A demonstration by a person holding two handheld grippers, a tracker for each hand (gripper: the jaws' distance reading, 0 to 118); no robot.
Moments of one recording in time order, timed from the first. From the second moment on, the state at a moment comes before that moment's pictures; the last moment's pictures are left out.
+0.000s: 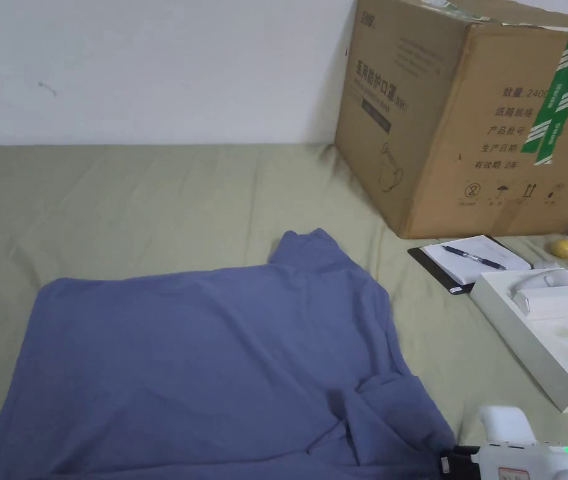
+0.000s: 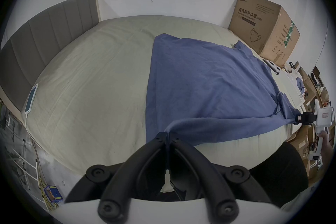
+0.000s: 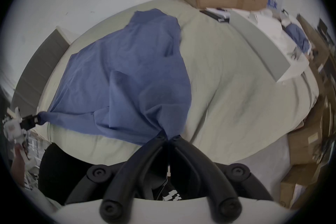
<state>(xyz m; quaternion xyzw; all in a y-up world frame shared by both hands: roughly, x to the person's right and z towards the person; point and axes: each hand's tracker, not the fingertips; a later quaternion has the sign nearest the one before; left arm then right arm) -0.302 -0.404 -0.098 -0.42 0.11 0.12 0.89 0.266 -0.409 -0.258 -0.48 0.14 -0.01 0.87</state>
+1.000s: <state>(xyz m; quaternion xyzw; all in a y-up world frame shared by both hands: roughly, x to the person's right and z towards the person) -0.357 -0.444 -0.283 -0.47 0.14 0.13 0.86 0.198 -0.431 -0.483 -0.53 0.04 -0.01 0.85</state>
